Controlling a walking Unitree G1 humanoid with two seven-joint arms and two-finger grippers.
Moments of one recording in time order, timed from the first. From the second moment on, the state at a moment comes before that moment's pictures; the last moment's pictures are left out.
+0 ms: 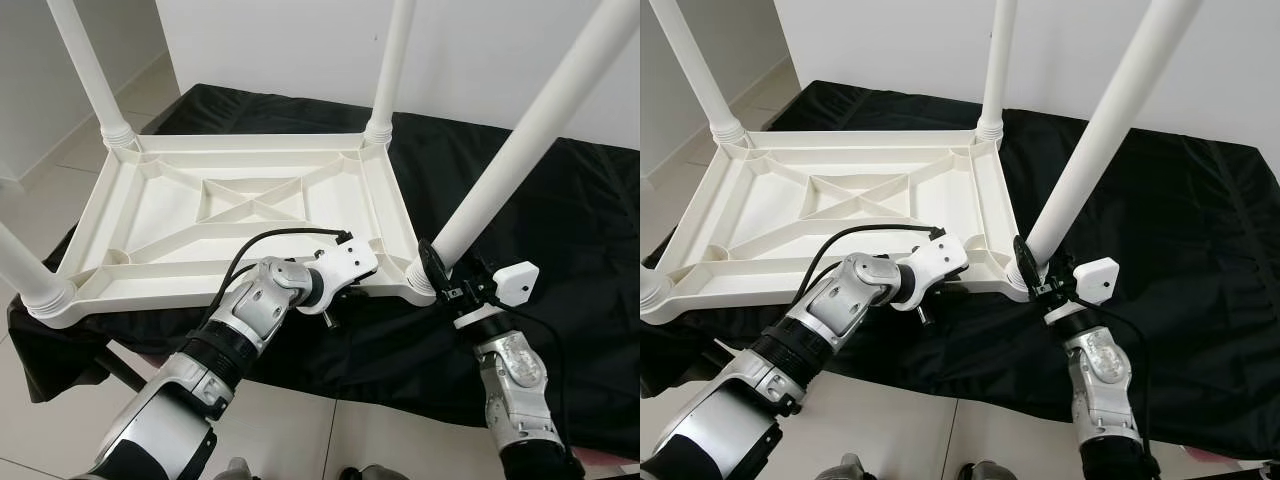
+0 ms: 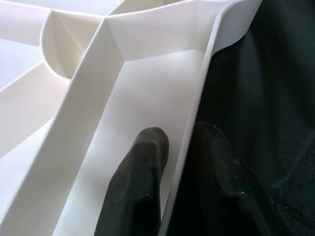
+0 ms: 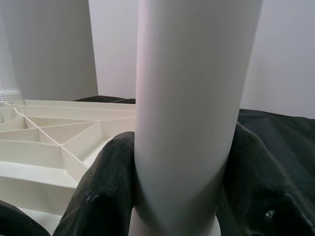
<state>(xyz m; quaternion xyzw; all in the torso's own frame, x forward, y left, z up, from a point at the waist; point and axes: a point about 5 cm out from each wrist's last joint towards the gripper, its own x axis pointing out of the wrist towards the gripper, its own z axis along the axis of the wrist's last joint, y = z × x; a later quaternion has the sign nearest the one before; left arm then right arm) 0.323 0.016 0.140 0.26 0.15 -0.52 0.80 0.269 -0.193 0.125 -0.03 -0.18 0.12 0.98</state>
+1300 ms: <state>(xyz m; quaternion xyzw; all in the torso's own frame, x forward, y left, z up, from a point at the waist) 0.324 0.021 0.141 0.26 0.15 -0.51 0.80 0.275 -0.152 0.140 -0.03 -0.13 -0.08 0.99</state>
